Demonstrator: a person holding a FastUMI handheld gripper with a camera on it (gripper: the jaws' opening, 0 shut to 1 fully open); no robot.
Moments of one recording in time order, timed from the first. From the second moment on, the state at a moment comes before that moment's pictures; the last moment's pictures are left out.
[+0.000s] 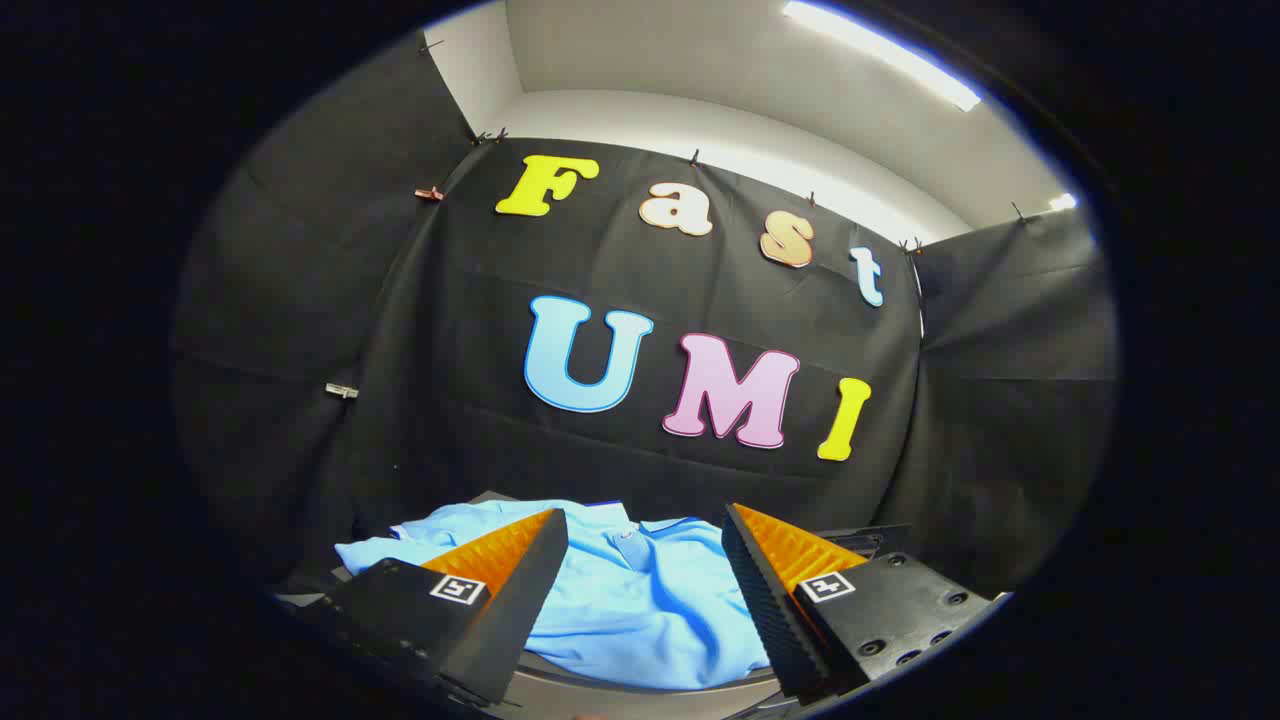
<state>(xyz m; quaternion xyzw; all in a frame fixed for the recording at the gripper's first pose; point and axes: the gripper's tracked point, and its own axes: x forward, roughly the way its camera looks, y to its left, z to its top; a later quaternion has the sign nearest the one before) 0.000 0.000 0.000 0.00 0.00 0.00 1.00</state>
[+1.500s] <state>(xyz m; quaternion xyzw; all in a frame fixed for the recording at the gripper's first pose) 0.054 0.004 -0.028 -0.02 0.08 0.04 1.00</state>
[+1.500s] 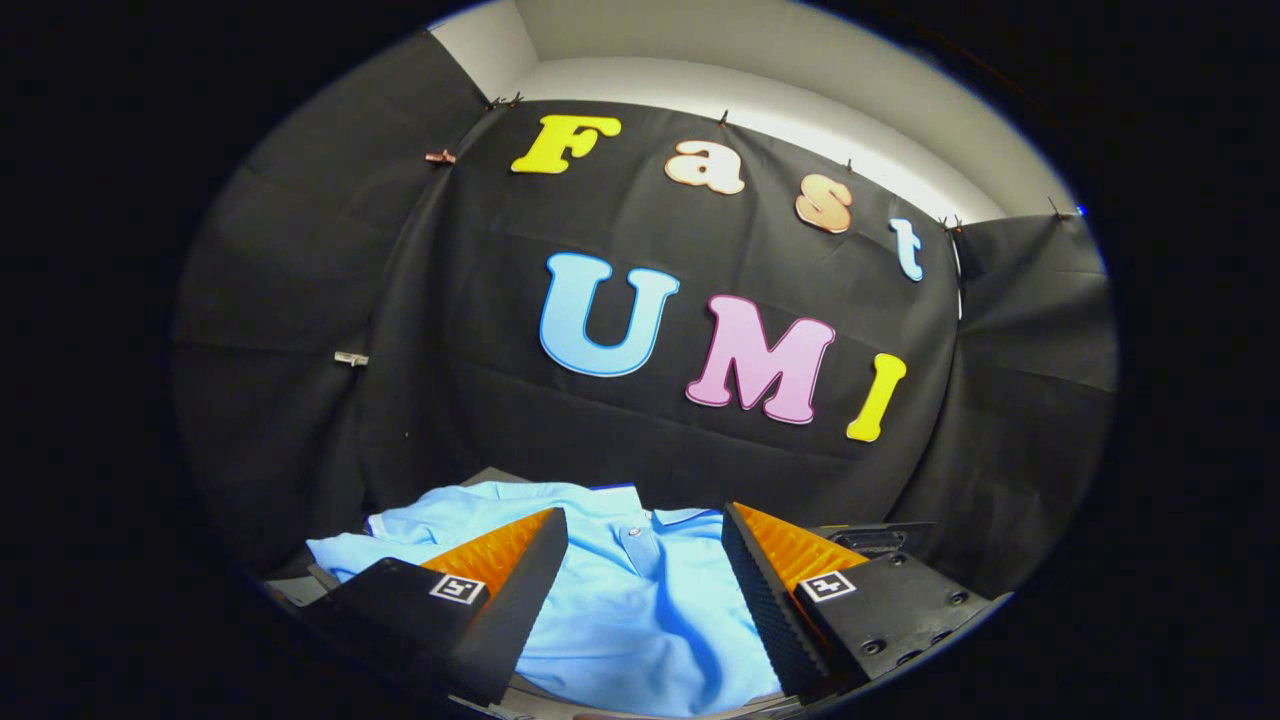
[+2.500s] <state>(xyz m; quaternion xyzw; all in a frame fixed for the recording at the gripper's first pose) 0.099 0.015 -0.146 0.09 0.40 0.07 0.91</state>
